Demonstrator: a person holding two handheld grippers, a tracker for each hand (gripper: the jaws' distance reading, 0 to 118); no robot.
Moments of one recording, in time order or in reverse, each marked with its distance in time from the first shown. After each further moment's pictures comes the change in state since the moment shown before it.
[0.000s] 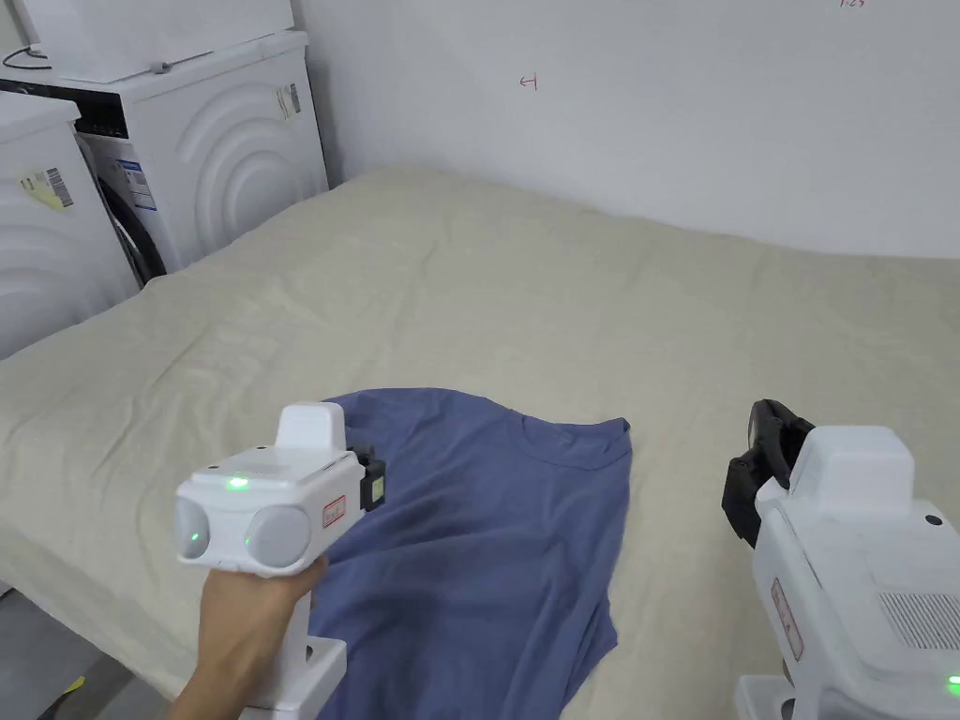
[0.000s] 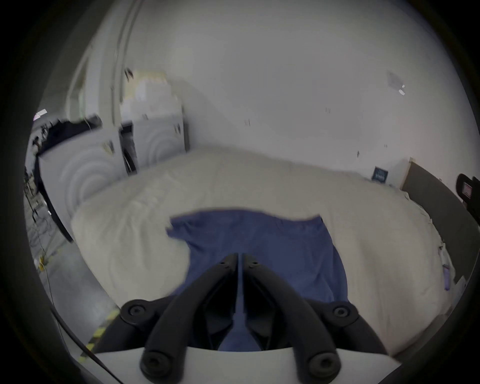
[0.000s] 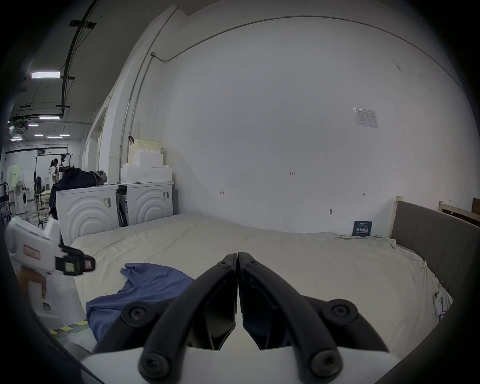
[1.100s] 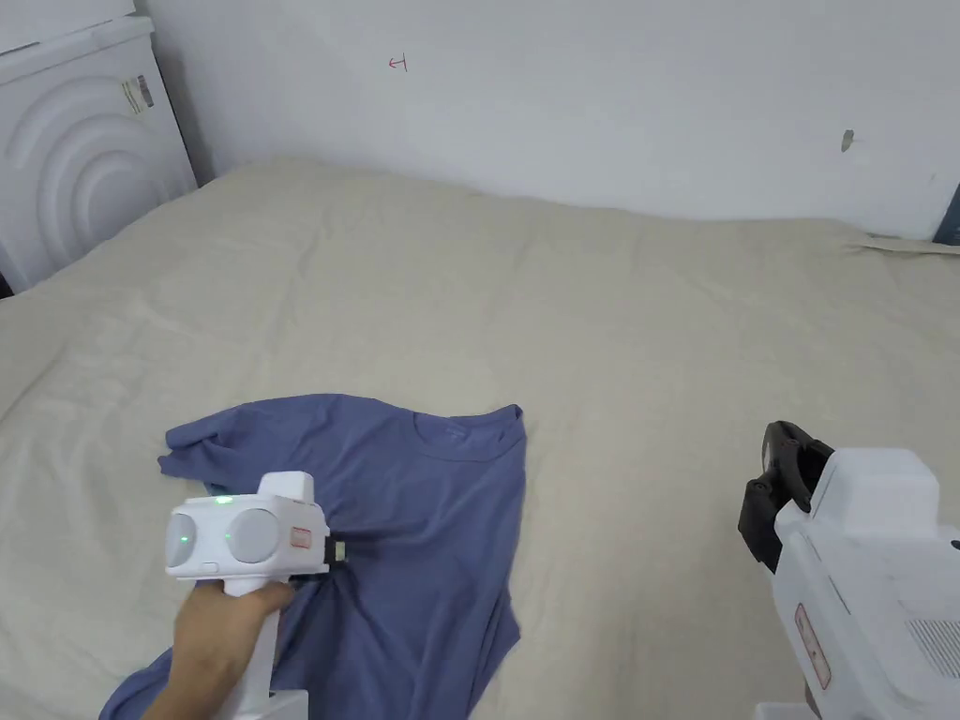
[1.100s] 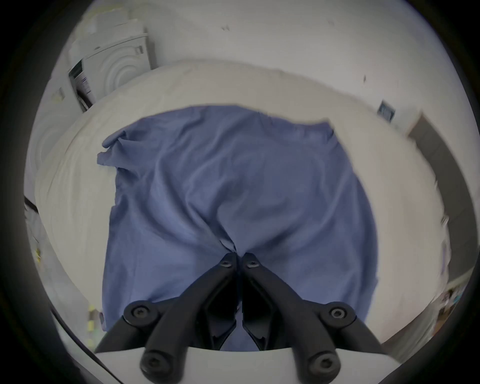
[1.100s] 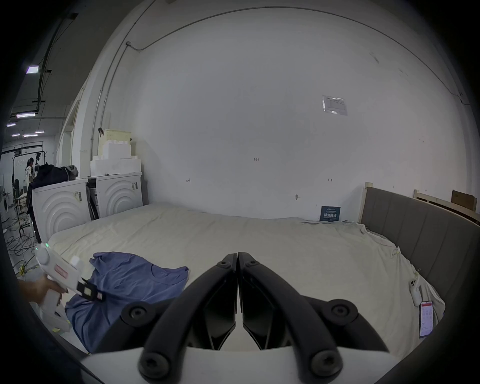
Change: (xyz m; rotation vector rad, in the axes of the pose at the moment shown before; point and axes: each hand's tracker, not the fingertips) left arm 0.025 -0.029 -0.110 -0.320 -0.102 0.060; right arm 0.073 -0.017 0.019 -0.066 -0.160 -0.025
